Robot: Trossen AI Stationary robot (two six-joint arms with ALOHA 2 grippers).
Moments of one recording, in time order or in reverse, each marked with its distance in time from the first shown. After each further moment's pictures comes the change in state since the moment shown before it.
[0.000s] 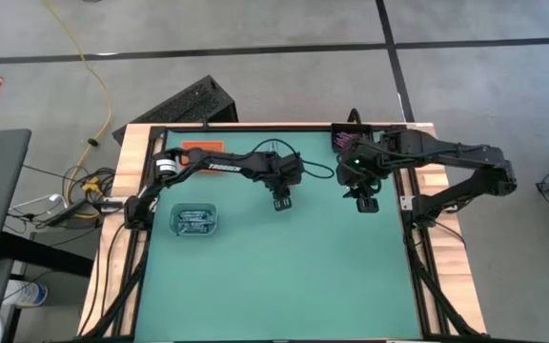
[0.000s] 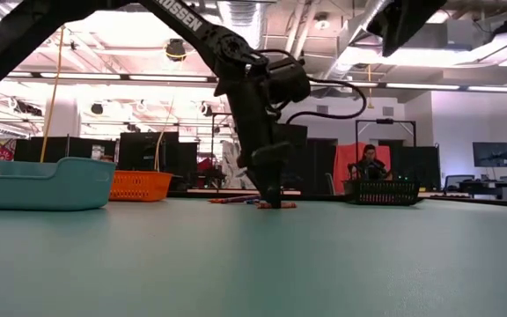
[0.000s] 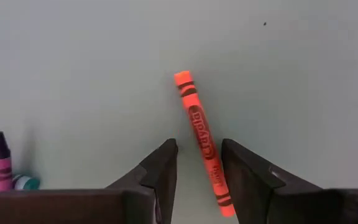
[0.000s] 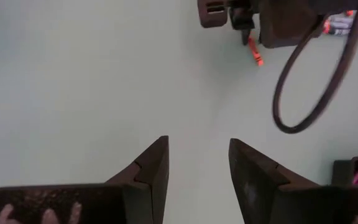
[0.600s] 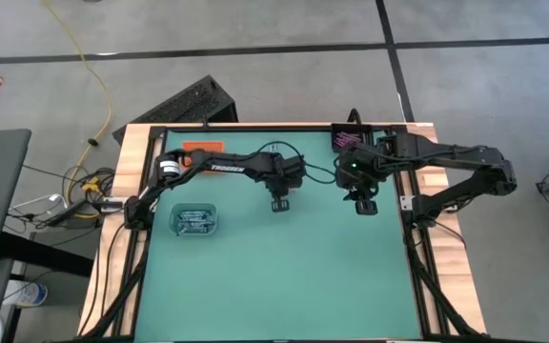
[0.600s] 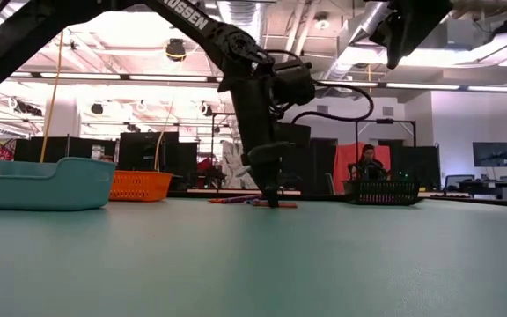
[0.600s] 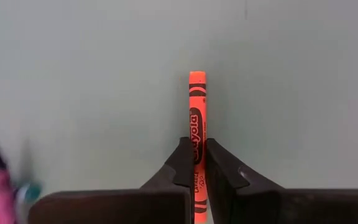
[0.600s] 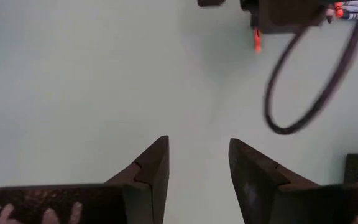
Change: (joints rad) left arm -0.015 0.026 0.073 -0.137 0.004 0.103; right arm 0.004 0.000 -0.060 0.019 -0.003 0.024
